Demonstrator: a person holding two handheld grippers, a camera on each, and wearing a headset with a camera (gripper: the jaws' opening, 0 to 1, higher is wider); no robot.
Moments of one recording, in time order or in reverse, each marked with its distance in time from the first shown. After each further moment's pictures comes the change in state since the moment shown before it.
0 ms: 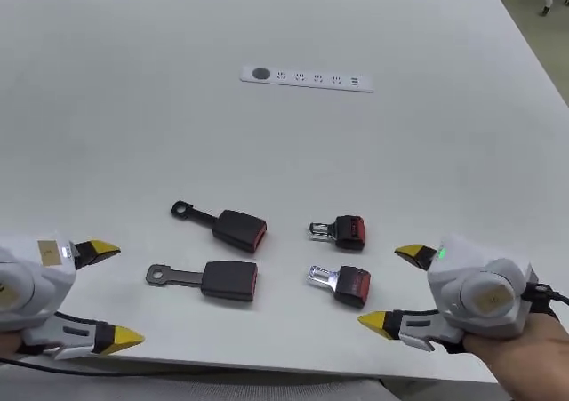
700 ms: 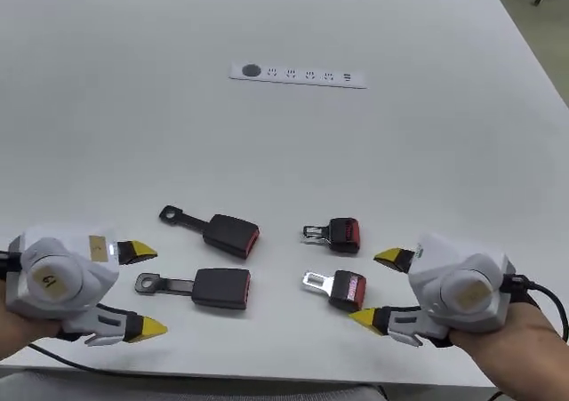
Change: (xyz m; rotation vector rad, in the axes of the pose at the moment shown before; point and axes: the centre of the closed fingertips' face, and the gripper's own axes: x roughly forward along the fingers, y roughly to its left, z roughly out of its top) left arm 0.045 -0.004 0.038 0.145 0.035 -0.110; right arm 0.019 0.000 0.000 -0.043 0.033 0.066
